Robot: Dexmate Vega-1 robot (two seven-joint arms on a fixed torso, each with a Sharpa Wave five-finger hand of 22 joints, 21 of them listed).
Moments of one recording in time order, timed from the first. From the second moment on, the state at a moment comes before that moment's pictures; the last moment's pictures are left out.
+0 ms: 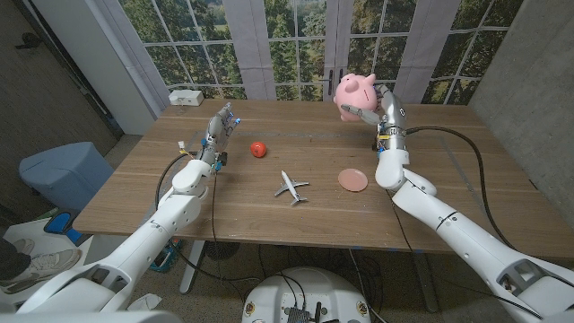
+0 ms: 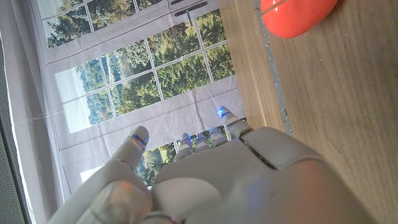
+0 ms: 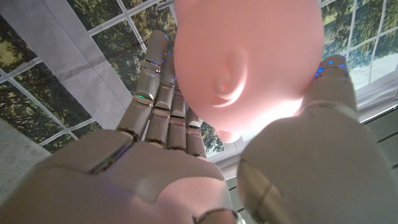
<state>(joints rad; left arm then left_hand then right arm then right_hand) 0.82 0.49 0.35 -1.26 -0.62 -0.39 -0.01 0.05 0.09 0.71 0.01 0.21 -0.05 -0.04 0.18 0.17 -0.13 -0.05 0.19 0.17 -0.12 -0.03 0.18 0.17 0.10 -0.02 0.20 0.17 -0.81 -0.55 -0.54 -1.61 -0.28 -0.08 -0.70 0.85 -0.30 0.26 -0.16 0.24 0.52 0.21 0.66 0.23 0.69 0.22 0.66 0.48 0.72 0.14 0.79 0.93 0.71 0.01 0.97 0.21</state>
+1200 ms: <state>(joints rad) 0.83 0.50 0.36 -1.28 -0.61 -0.38 0.00 0.05 0.09 0.70 0.00 0.21 -0.05 -0.04 0.18 0.17 -0.13 -0.05 0.19 0.17 -0.12 -0.03 0.18 0.17 0.10 -0.02 0.20 0.17 -0.78 -0.63 -0.57 -1.74 -0.22 -0.25 -0.44 0.85 -0.30 0.26 -0.16 0.23 0.55 0.21 0.64 0.23 0.74 0.24 0.64 0.48 0.77 0.18 0.77 0.95 0.67 0.01 1.00 0.19</state>
